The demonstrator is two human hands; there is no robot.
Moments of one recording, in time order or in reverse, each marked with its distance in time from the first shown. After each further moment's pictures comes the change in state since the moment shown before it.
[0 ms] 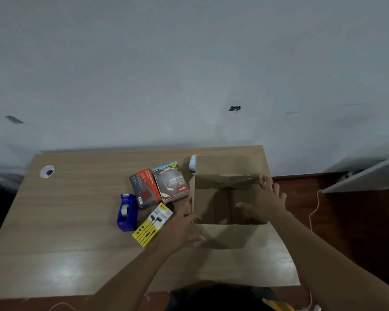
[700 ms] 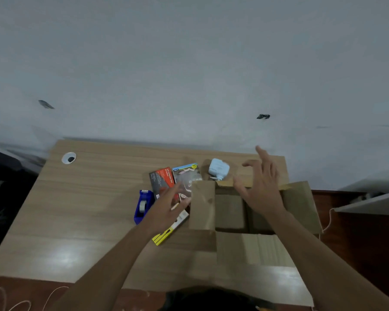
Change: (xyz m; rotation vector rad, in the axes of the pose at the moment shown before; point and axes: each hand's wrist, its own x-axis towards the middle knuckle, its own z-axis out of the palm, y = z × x) left_hand -0.031 -0.055 -0.103 -0.513 0.215 -0.180; right_hand -0.006 -0.116 -0.037 0.327 0.599 -0.531
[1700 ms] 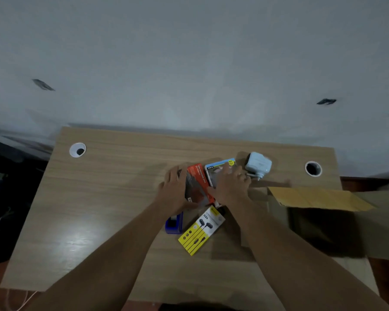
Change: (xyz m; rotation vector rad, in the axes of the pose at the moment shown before) left_hand 0.111 -0.110 -0.074 0.574 -0.132 -0.140; right_hand 0.076 -0.121 0.229 -0.404 -0.773 0.454
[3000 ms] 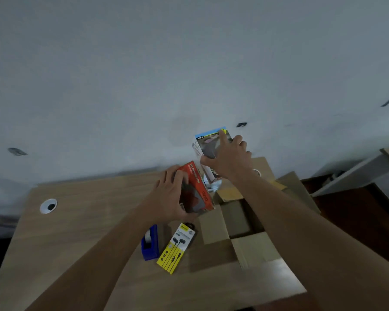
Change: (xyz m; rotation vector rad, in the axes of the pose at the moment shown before) left_hand -0.091 0.119 -0.094 0.041 0.207 0.636; right_hand -0.129 0.102 -0.174 0.271 0.595 0.064
